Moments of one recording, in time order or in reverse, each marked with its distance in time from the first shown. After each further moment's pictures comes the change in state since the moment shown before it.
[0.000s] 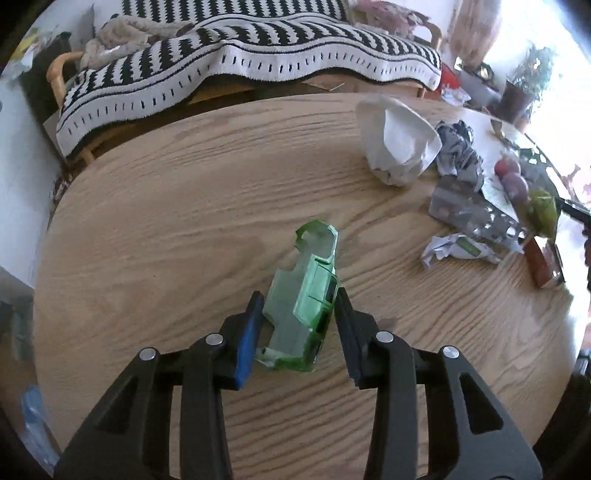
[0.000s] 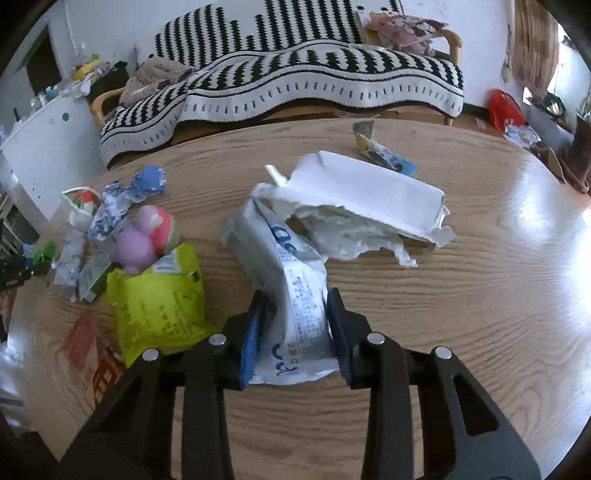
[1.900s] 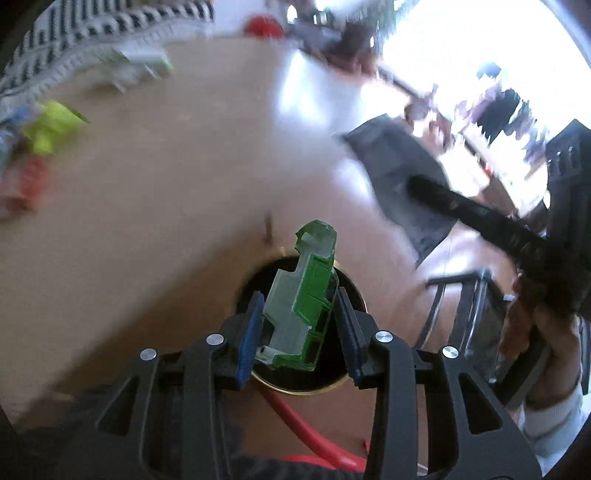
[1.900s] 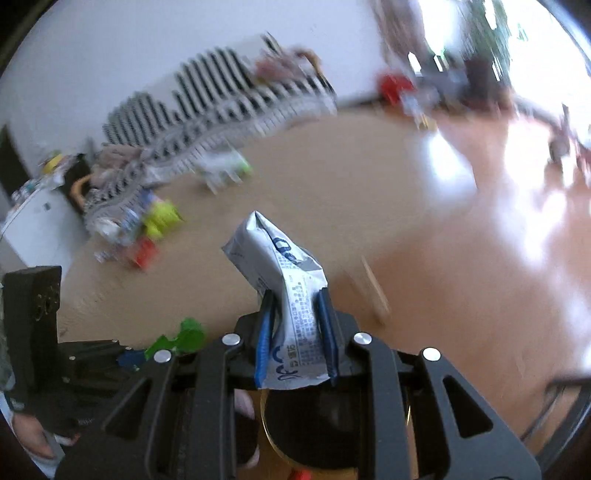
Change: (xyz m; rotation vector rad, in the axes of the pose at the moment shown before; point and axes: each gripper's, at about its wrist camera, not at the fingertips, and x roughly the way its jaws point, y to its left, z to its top) left arm -0.059 -0.522 -0.158 0.291 0.154 -0.464; right arm -0.261 -0.114 -0.305 0.471 -0.069 -0.093
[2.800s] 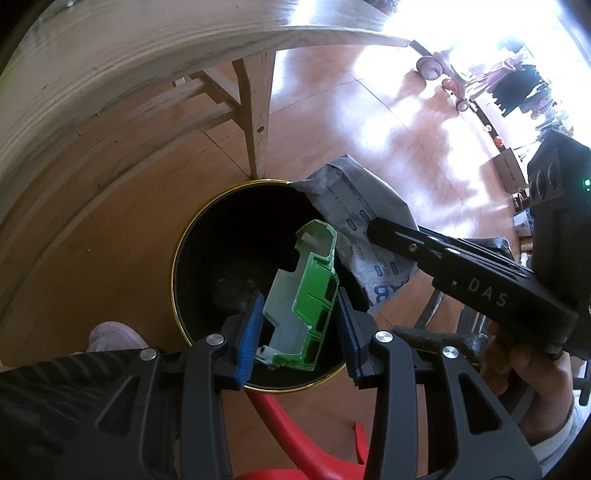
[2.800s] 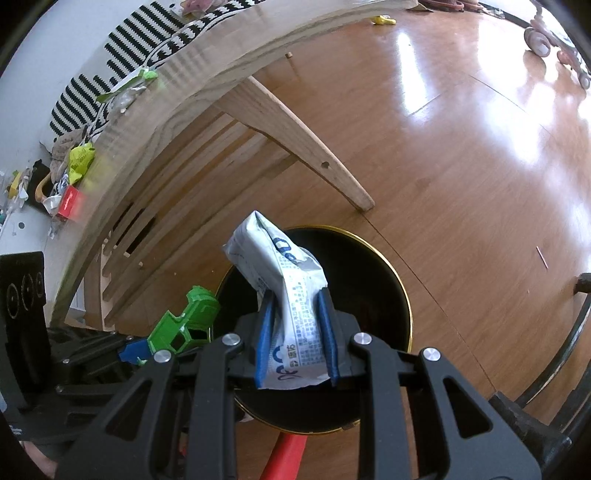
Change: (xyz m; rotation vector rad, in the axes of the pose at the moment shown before) left arm 0.098 -0.012 -0.017 -0.051 0.165 -0.006; right arm 0.068 -0.056 -0.052 0.151 0.190 -0.025
